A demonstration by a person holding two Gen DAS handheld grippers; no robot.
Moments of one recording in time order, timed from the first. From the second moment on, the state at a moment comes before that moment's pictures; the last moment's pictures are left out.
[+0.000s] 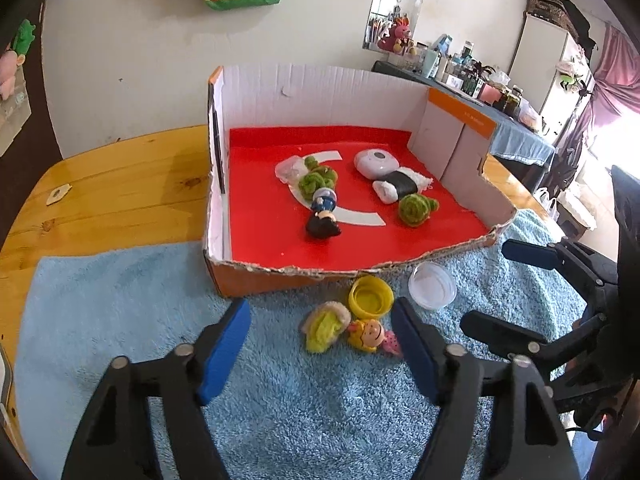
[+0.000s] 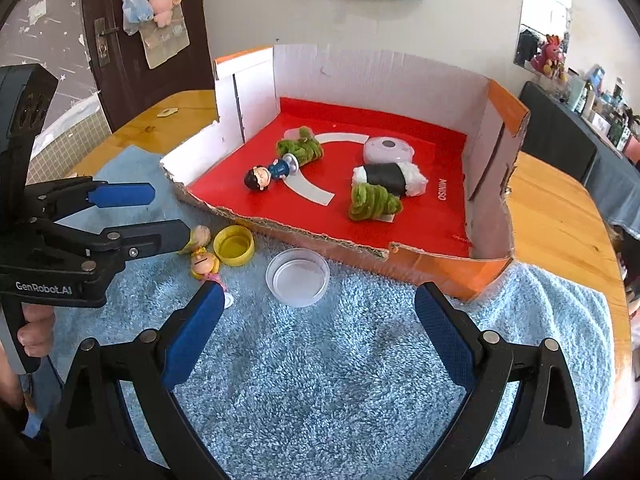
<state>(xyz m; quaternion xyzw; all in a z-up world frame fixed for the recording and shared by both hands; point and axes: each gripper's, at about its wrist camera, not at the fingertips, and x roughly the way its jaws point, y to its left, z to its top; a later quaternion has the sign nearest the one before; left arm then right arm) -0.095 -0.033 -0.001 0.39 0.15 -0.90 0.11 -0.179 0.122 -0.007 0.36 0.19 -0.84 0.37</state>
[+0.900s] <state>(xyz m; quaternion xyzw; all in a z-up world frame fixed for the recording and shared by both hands) -0.101 -0.039 -0.019 0.41 0.14 -0.89 0.10 -0.197 0.097 -0.032 0.40 0.20 -0.81 0.37</state>
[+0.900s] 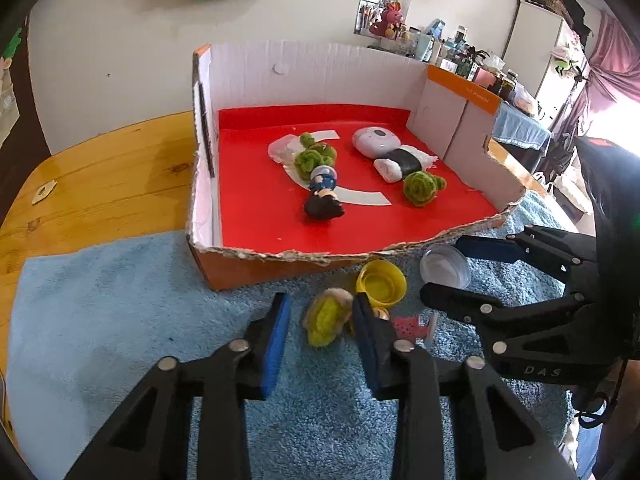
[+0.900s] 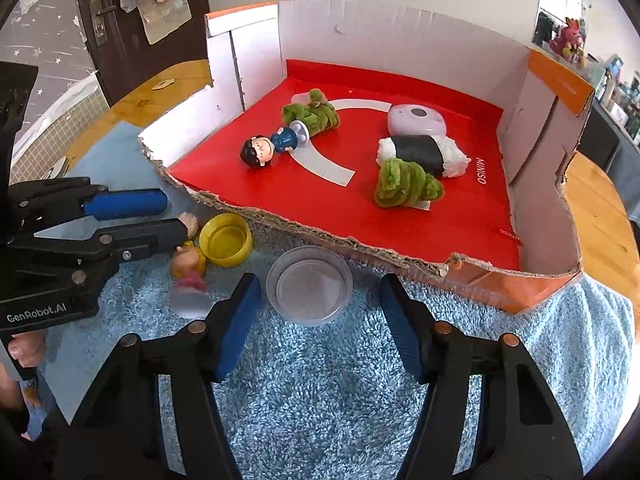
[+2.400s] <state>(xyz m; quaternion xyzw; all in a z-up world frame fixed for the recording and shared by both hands) -0.096 -0.028 -0.018 0.41 0.15 -0.89 0.10 -0.177 0.104 -0.021 0.40 0.19 -0.80 0.40</state>
